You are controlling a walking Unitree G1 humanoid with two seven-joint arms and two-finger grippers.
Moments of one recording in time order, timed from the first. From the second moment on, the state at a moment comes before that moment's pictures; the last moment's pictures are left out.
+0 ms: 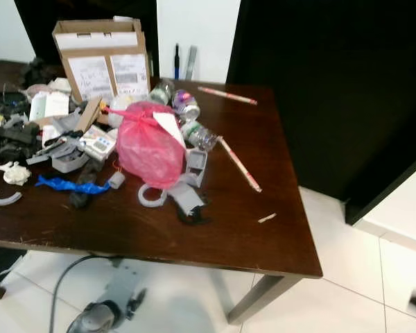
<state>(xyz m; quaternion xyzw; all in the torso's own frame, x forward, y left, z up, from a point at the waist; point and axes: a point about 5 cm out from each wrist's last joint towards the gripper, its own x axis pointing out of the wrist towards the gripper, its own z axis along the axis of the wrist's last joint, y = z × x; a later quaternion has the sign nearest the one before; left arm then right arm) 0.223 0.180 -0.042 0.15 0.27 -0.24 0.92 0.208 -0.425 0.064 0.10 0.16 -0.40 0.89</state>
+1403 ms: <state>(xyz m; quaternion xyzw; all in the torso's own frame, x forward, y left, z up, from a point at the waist) 0.235 0.090 0.065 0.16 0.10 -0.59 0.79 0.254 -0.354 0.143 0.03 0.10 0.33 0.94</state>
